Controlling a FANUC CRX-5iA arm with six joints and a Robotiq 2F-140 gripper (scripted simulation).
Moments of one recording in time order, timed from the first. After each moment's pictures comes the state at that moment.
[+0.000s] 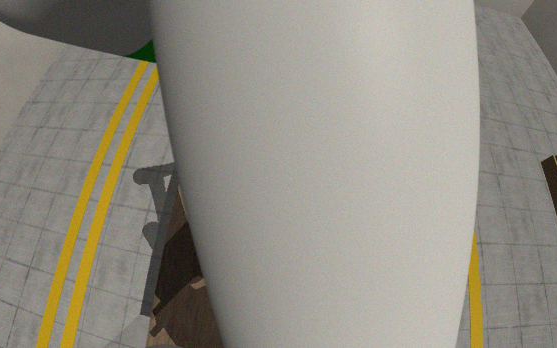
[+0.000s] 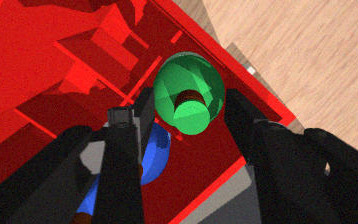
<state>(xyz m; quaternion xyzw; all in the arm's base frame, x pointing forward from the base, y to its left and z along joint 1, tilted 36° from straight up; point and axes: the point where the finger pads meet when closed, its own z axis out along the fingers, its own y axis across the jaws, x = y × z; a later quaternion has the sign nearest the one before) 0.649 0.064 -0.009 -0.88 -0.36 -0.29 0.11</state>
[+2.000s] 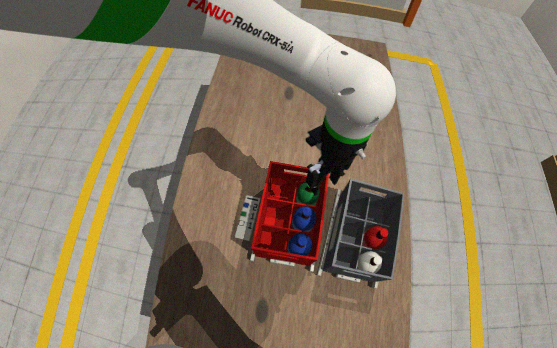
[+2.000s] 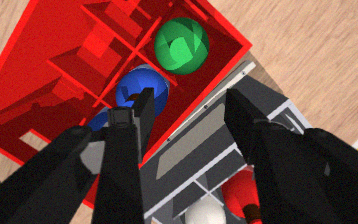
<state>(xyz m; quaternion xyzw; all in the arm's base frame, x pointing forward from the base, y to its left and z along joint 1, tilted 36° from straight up) 0.593 0.002 0.036 -0.88 -0.36 -0.29 0.11</state>
